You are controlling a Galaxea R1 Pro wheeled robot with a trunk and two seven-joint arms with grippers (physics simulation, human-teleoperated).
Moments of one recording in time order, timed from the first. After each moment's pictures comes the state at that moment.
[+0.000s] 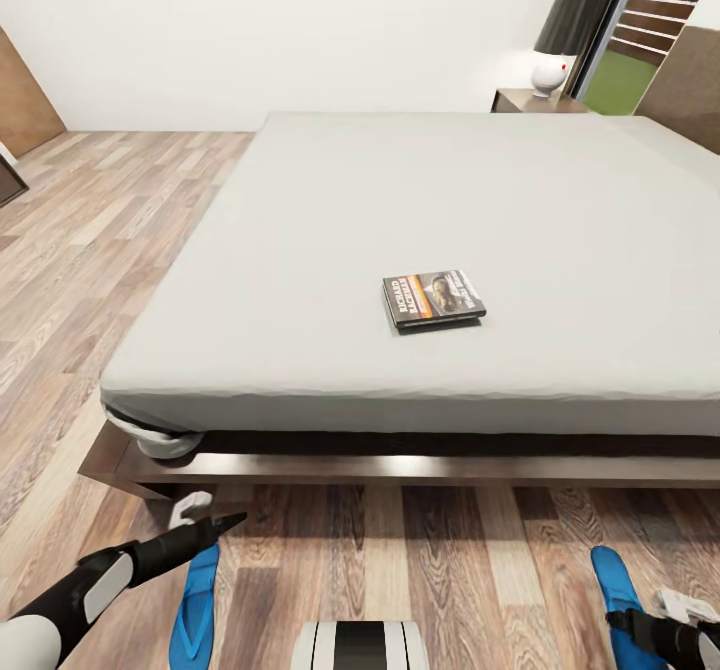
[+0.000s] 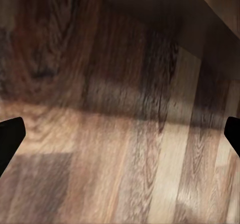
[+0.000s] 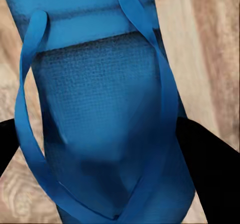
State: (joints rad) left arm -0.61 0.33 -0.29 -0.36 0.76 0.30 -0.73; right arm -0.40 -0.47 -0.05 -0.43 -0.38 0.39 0.24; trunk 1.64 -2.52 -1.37
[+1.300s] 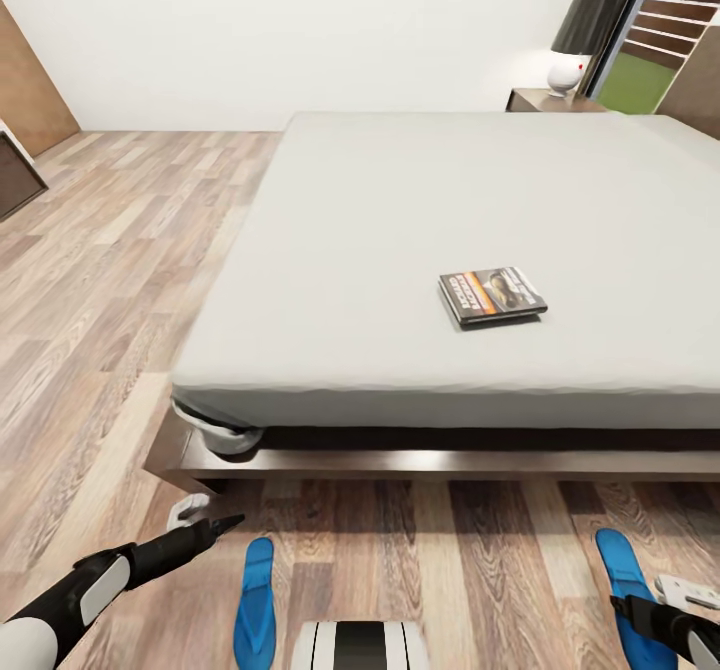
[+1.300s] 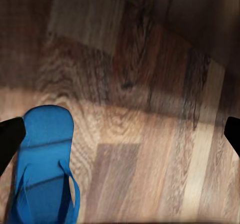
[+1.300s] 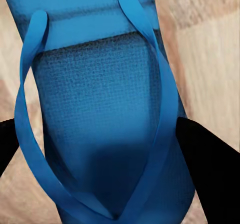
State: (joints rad) left arm -0.60 0.34 -0.29 -0.36 0.76 0.30 -0.73; right arm -0.40 -0.45 -0.04 -0.44 -0.35 0.23 0.13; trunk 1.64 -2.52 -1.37
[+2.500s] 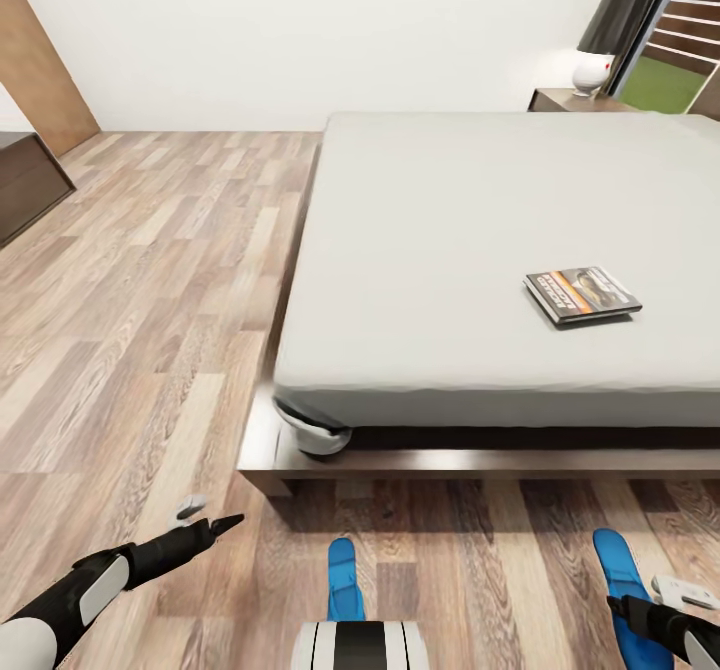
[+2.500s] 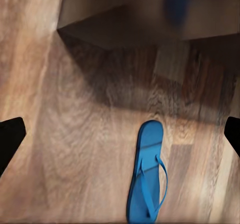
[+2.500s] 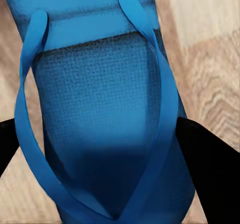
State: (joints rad) left arm -0.60 0.34 -0.29 -0.36 0.76 0.30 -0.73; right arm -0.40 -0.45 -0.04 -0.44 -0.35 0.23 0.13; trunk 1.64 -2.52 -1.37
